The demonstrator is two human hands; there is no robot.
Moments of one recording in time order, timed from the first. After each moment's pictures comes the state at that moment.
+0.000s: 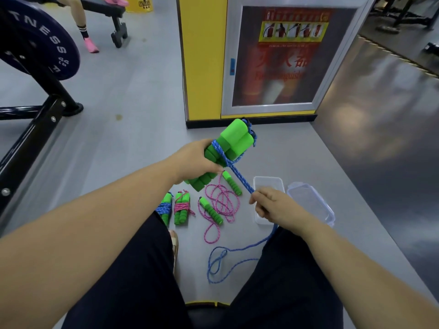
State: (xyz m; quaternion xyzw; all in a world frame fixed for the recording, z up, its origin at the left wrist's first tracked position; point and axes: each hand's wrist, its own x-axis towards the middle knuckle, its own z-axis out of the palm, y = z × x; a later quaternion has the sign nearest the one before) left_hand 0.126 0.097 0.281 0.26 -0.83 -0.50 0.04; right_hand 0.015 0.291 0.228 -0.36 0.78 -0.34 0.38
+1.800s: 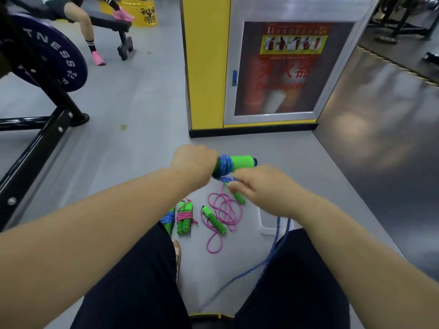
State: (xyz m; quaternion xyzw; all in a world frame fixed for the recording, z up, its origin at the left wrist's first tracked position) left_hand 0.121 0.115 0.315 0.26 -0.96 0.11 -0.09; right_hand 0.039 0.249 0.315 -0.63 0.76 -0.11 0.12
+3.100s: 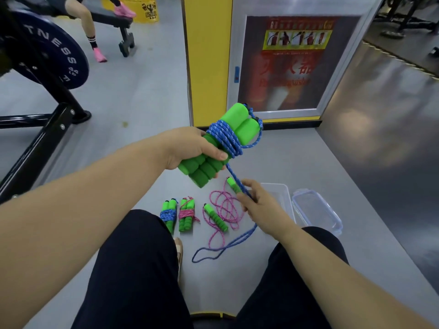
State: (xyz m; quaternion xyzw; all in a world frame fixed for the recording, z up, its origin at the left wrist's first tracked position) left_hand 0.133 0.089 0.348 0.32 -0.72 -0.61 -0.07; right_hand 0.037 0.255 0.219 -0.36 0.74 -0.46 0.33
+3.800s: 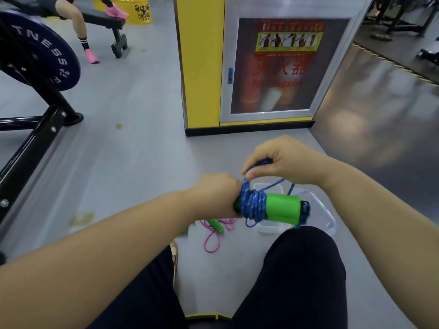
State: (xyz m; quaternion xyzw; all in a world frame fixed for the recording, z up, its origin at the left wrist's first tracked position) left_hand 0.121 0.159 0.298 0.09 -0.99 -0.06 -0.09; right_hand -0.011 0.256 0.349 -0.66 0.68 -0.24 0.20
